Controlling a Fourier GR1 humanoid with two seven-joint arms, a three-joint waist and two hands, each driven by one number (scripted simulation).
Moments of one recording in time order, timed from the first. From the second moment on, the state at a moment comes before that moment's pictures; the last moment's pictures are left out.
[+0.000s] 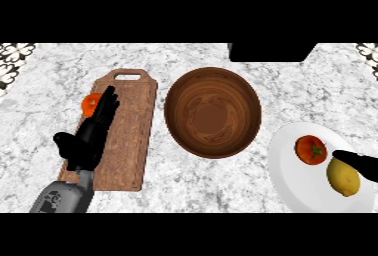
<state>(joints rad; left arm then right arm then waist) -0.17 0.23 -0.20 -1.52 0.12 0.23 0.06 0.05 -0.54 -0.09 -2.06 0.12 -0.36 0.66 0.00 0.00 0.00</state>
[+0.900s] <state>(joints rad) -0.15 0.17 -0.15 -1.52 0.07 0.17 0.06 0.07 -0.45 -0.13 -1.94 0.06 -0.11 0.69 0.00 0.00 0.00</state>
